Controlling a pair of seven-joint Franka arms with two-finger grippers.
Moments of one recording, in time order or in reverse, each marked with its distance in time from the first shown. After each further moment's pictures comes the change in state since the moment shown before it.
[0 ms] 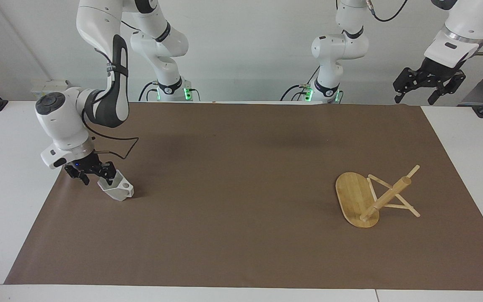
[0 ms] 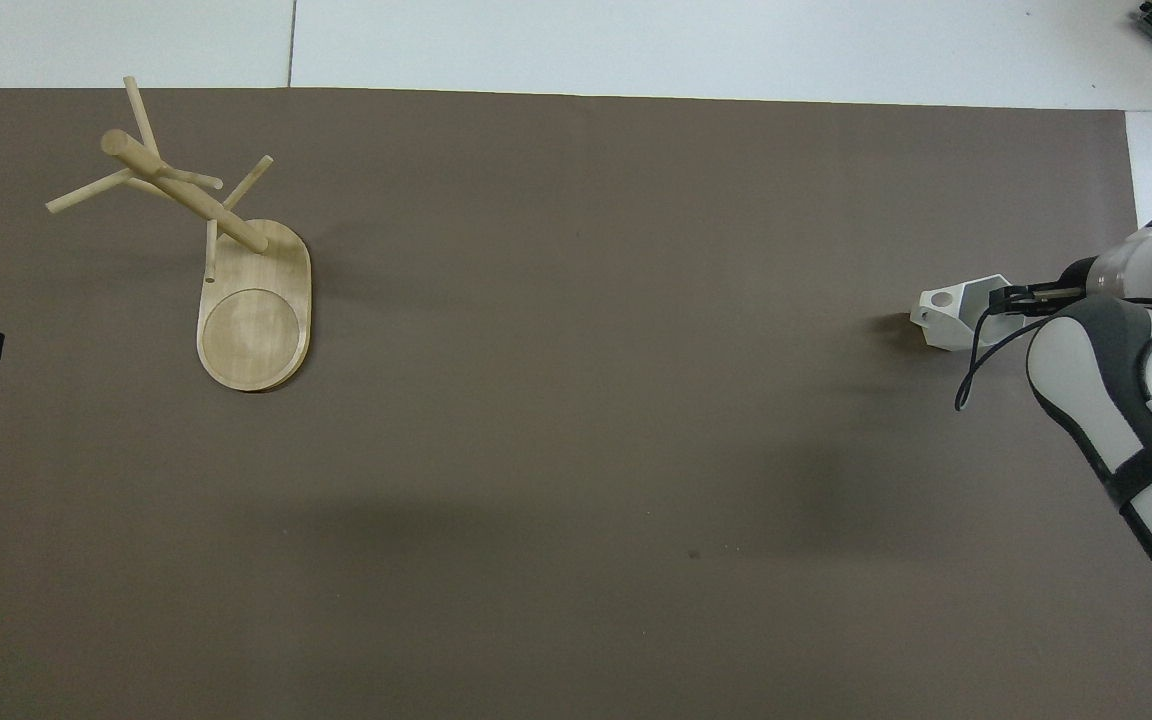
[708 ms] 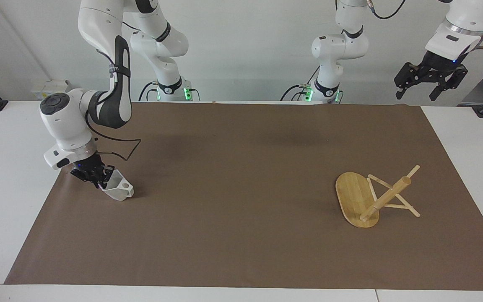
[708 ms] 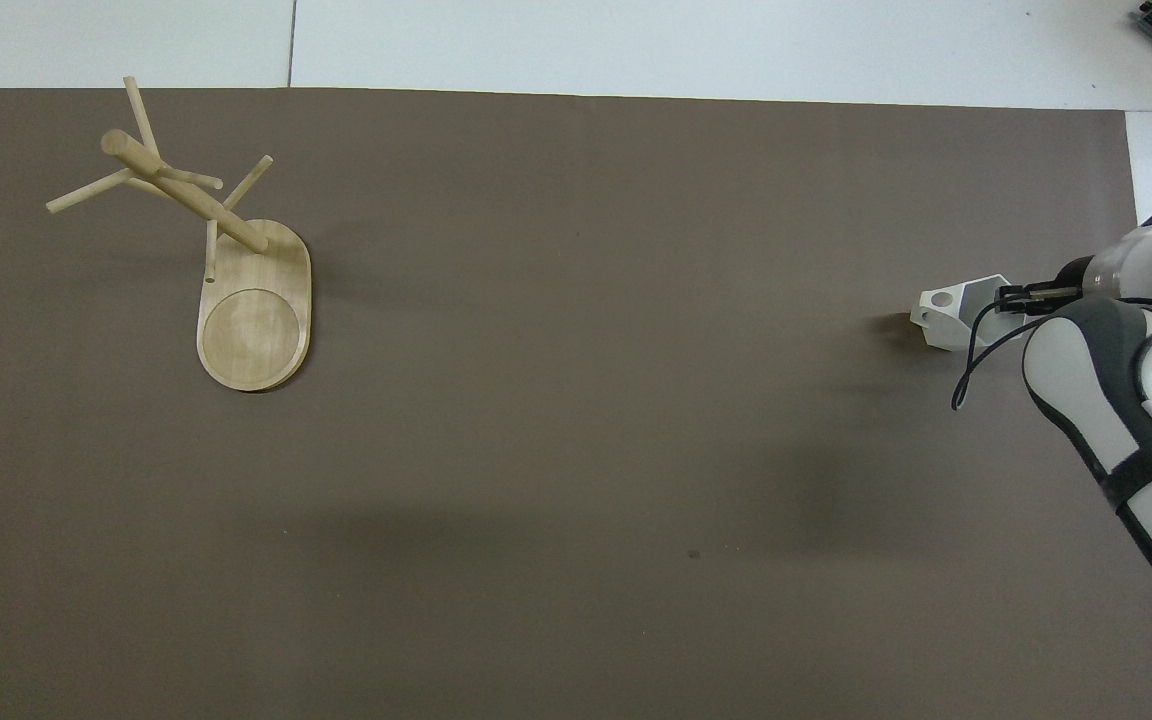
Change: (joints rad) left arm 0.001 -0.018 -0.007 0.000 0.000 -0.001 0.000; right arm 0.009 -0.005 0.005 0.001 0.001 0.007 0.000
